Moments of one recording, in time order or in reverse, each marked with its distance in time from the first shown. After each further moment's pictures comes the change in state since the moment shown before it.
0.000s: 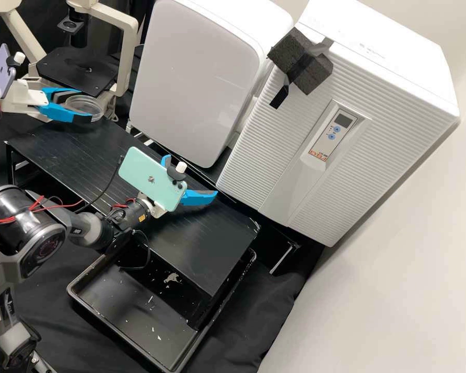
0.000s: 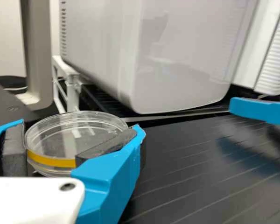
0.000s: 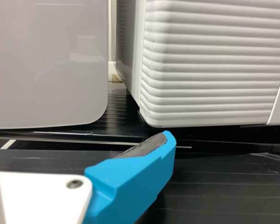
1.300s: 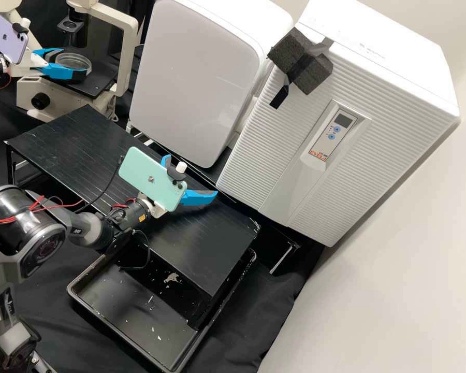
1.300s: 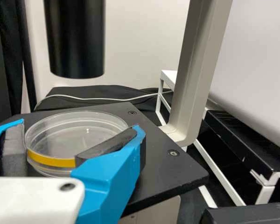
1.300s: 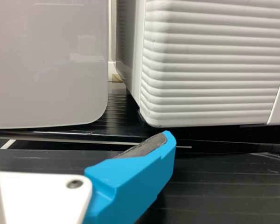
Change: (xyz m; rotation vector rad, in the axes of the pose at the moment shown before) left arm 0.027 0.055 -0.087 0.014 0.351 0.094; right arm 0.000 0.000 0.000 0.000 0.000 0.000
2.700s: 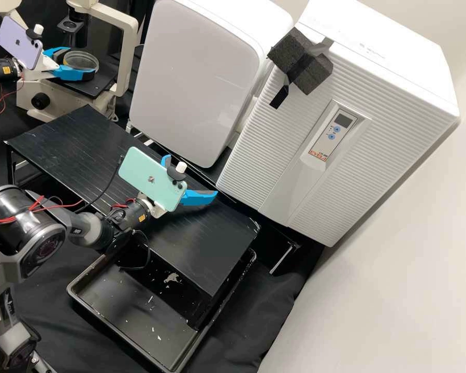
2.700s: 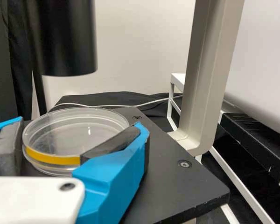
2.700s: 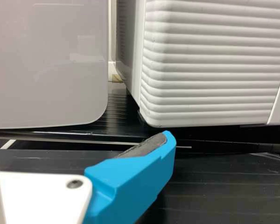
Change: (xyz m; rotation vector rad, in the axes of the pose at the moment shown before) left arm 0.028 -0.013 0.002 0.040 0.048 0.031; right arm 0.000 0.000 0.000 0.000 0.000 0.000
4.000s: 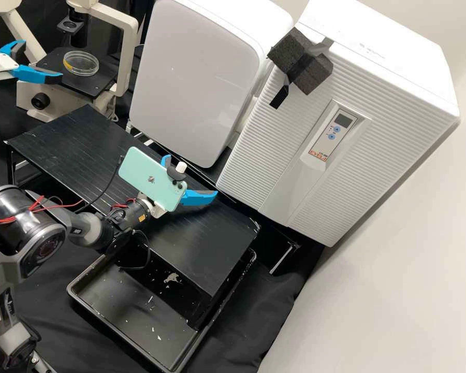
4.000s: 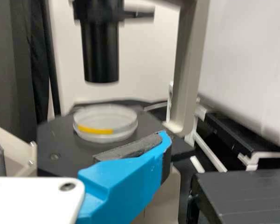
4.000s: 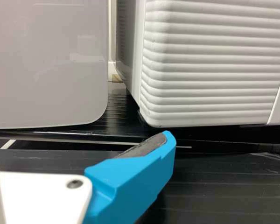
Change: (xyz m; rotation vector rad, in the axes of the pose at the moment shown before) left arm -0.127 0.010 0.006 0.027 -0.011 0.101; right arm 0.000 0.000 0.000 0.000 0.000 0.000
